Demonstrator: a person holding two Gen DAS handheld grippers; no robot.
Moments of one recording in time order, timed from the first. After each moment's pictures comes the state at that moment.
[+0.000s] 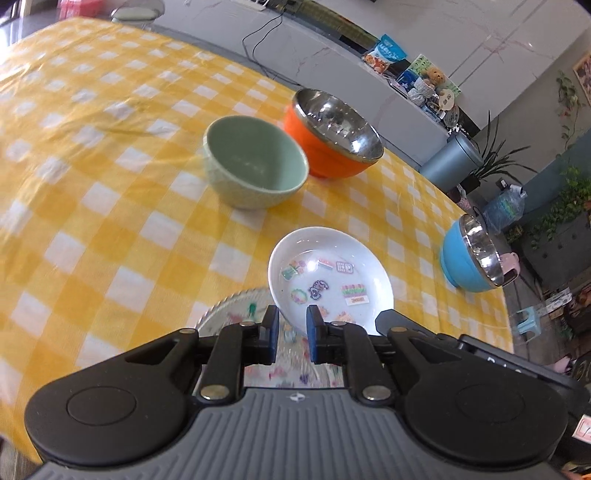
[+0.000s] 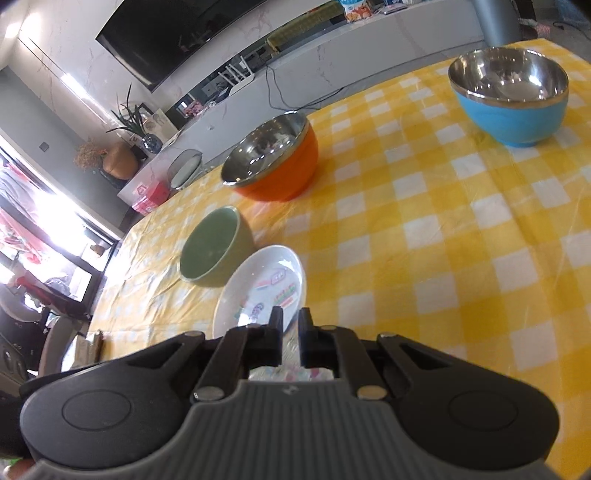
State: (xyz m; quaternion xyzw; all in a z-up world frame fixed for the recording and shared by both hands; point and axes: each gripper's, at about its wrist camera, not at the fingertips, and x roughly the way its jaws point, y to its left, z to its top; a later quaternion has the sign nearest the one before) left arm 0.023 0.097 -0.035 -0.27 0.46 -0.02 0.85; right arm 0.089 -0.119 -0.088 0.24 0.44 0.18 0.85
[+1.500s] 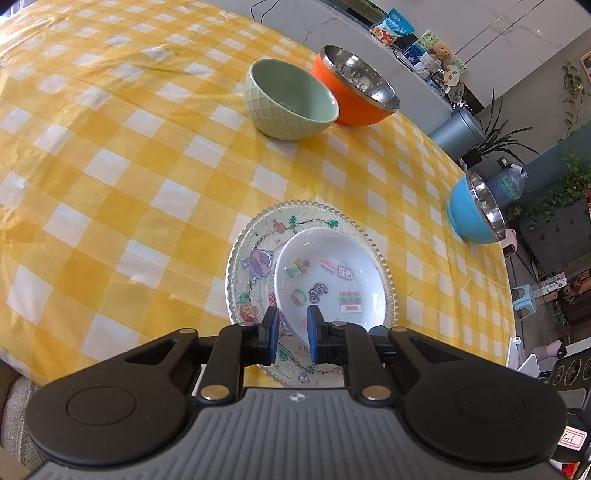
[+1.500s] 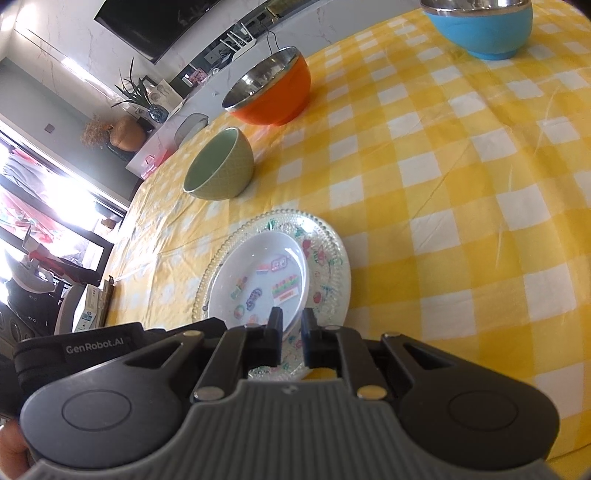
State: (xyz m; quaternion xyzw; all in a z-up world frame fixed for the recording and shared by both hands) left arm -0.020 0.107 -0.056 -0.27 0.49 -0.03 0.83; right arm 0.028 -0.121 -0.117 0.25 0.48 0.20 0.82
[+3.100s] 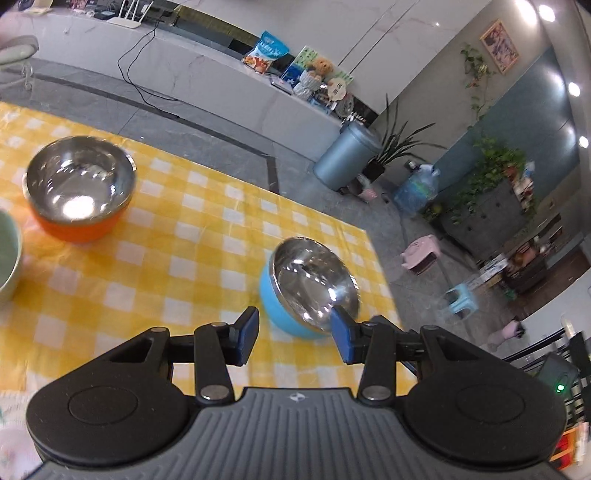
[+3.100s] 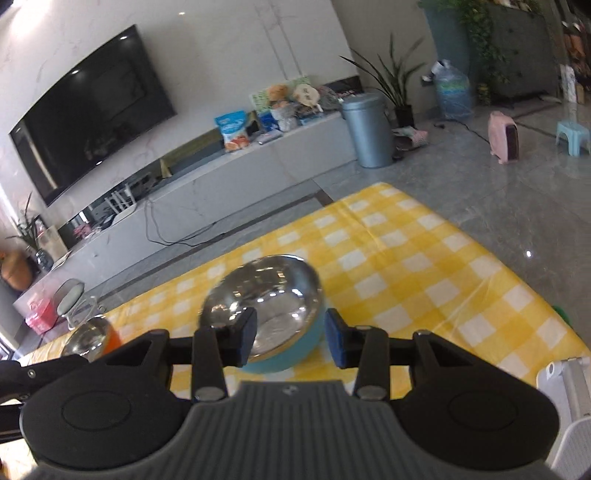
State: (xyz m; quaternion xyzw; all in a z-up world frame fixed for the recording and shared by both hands) left arm 0.144 -0.074 0.018 -0.23 0.41 -0.16 0.87; right arm 0.148 -0.316 -0.054 0.22 0.30 -0.05 0.93
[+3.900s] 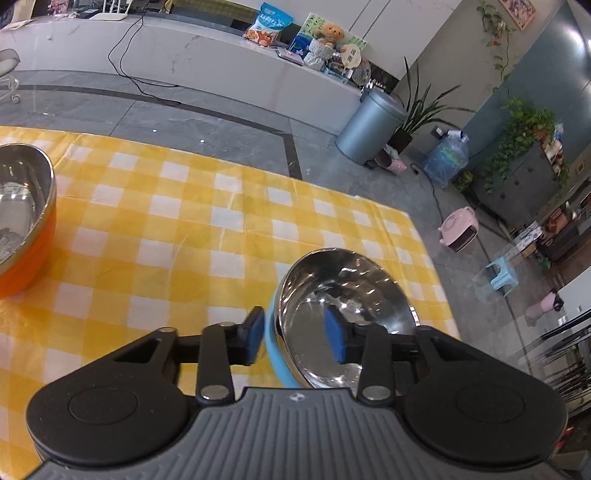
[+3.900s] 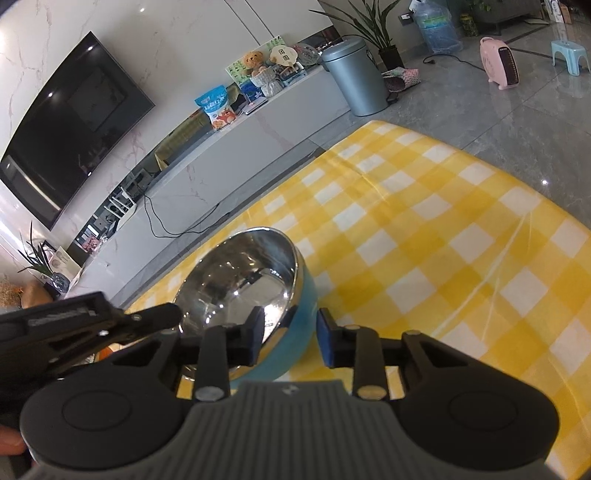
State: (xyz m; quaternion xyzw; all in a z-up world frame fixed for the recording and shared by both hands) left arm 0.231 -0.124 -0.035 -0.17 0.45 -0.14 0.87; right arm 0.193 -0.339 -0.106 0.31 0.33 -0.03 0.89
